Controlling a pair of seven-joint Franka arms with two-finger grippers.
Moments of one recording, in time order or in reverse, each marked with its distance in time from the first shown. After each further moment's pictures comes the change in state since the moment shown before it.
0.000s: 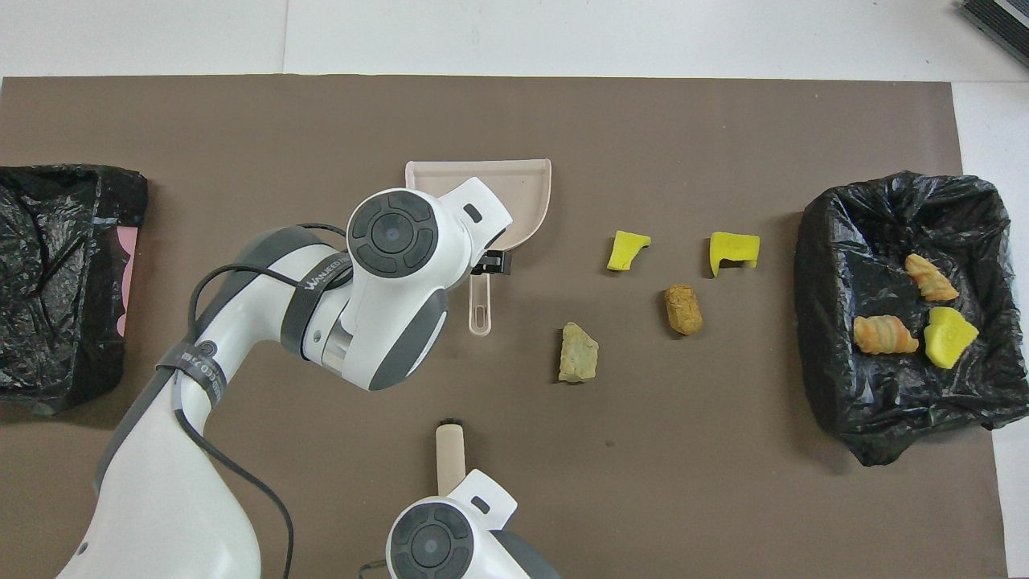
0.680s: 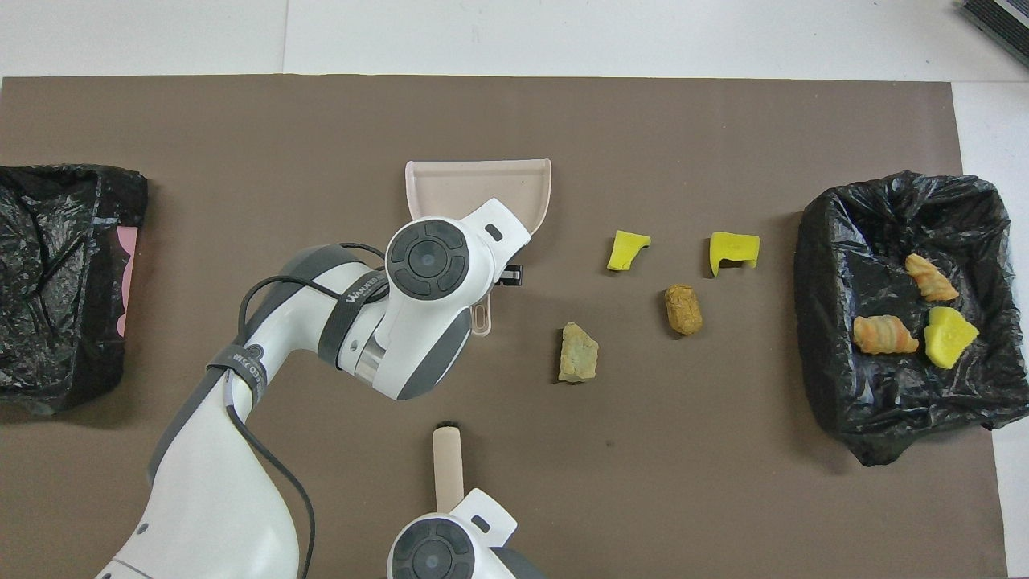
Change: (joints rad) left arm -0.040 0.044 0.007 -0.025 0.000 0.075 -0.072; right arm 0.027 -0.016 0.000 -0.032 0.033 0.002 0.021
